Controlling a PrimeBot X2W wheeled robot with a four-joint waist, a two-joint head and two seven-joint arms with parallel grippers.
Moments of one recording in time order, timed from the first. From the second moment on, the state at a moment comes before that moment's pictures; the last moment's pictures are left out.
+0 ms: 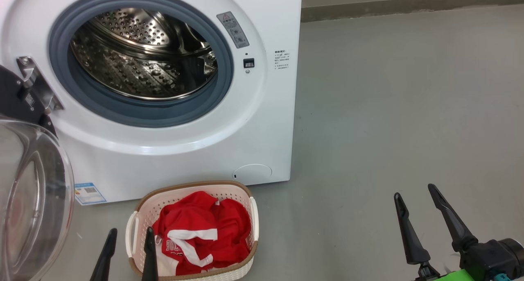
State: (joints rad) left arm 0.16 0.04 -0.01 -0.05 -0.17 0.03 -0.25; right arm 0.14 -0.04 -0.01 -0.04 0.12 0.12 -0.26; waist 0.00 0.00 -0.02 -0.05
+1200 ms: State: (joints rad) left arm 0.19 0.05 -0.04 -0.13 -0.15 0.11 -0.25; right arm 0.14 -0.04 0.02 -0.04 0.12 0.12 -0.26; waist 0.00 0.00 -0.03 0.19
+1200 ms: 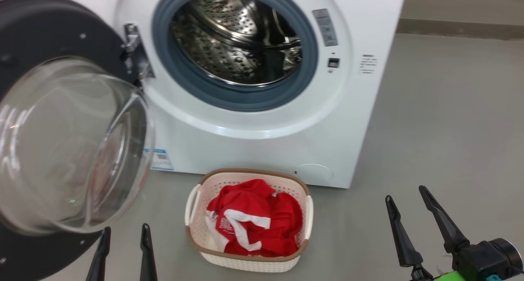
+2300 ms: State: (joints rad) left arm 0.20 0.06 -0.04 -0.13 -0.15 0.13 -0.25; right arm 0.14 -0.04 0.02 -0.04 0.13 0.12 -0.26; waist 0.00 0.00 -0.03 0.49
